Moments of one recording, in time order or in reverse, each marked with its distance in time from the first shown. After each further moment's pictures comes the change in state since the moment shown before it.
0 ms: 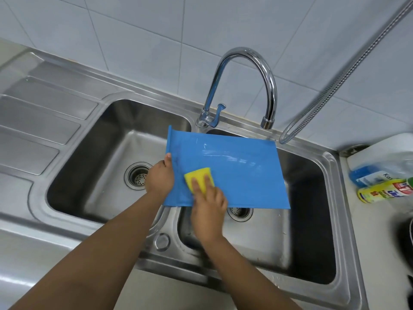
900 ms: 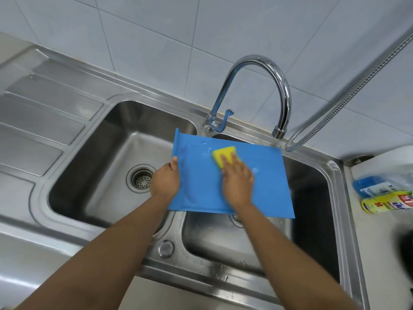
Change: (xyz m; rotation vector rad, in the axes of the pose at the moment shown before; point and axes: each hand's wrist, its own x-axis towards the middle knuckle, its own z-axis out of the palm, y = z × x) left_hand 0.007 0.000 -0.002 -0.002 -0.021 0.026; right_hand 0.104 0.065 0.003 -0.034 -0.198 0.048
